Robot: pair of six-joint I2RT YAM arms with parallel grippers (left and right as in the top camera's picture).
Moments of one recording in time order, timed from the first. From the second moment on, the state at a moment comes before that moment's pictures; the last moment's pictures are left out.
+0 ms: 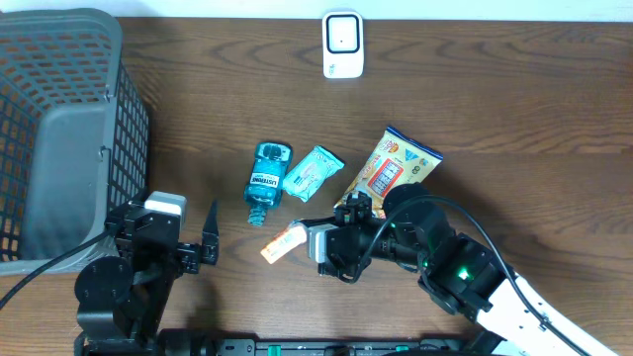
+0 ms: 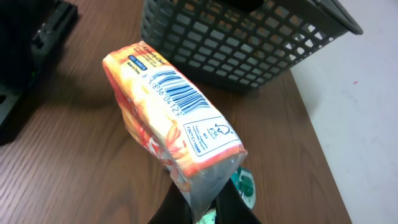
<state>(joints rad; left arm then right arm) -0.01 0.37 0.70 -0.63 0.13 0.16 0.80 1.07 0.77 -0.15 -0.48 -0.78</state>
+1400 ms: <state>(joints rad) -0.01 0.37 0.70 -0.63 0.13 0.16 0.49 1.36 0.77 0.09 -0.36 1.02</state>
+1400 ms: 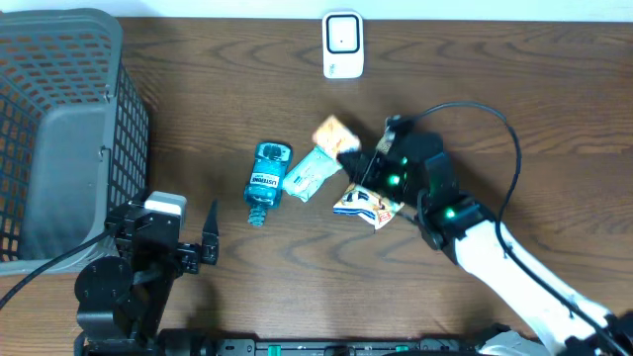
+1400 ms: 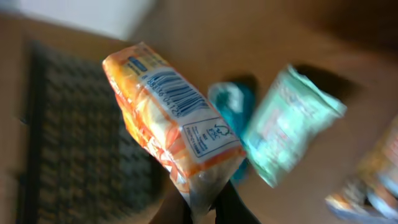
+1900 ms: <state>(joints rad) -0.01 0.37 0.70 -0.63 0.13 0.17 0.31 1.87 0.90 0.78 -0.59 1.57</state>
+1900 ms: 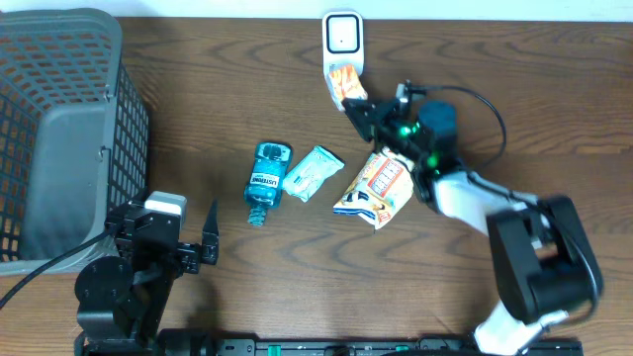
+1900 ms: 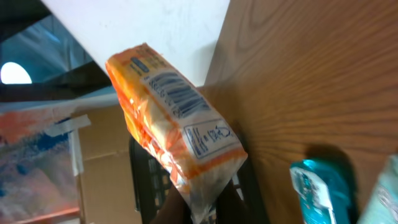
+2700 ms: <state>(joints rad) -0.01 0.37 0.70 -0.63 0.13 0.16 0.27 2.41 1.57 0.70 -0.68 1.93</state>
